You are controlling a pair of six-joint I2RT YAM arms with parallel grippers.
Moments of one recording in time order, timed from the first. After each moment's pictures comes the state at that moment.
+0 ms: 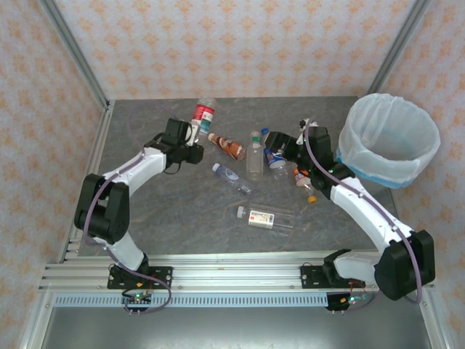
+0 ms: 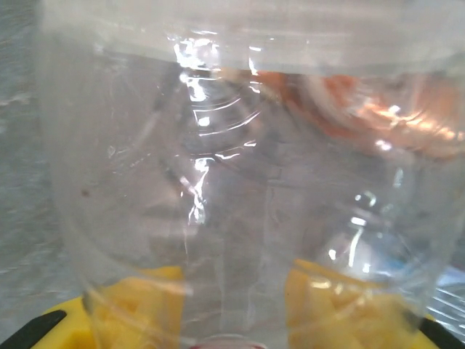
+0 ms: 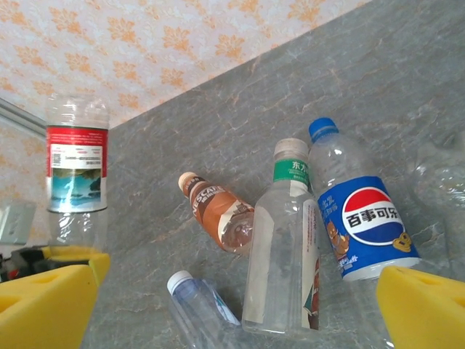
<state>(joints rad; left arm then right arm) -0.29 1.65 1.13 -0.35 0.06 -0.14 0.39 1.23 0.93 -0.18 -0.07 0.65</state>
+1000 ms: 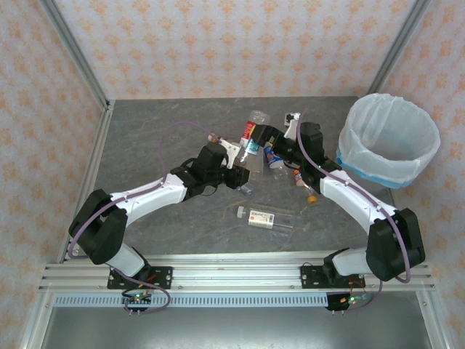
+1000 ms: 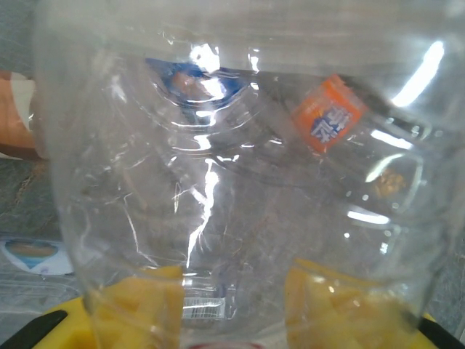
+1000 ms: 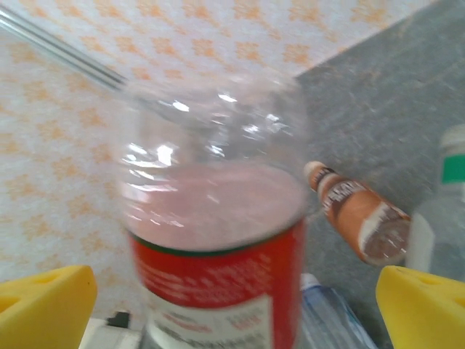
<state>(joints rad) -0.67 1.54 0.99 -0.09 0.20 -0.34 0.40 1.35 0.92 0.17 -0.37 0.80</state>
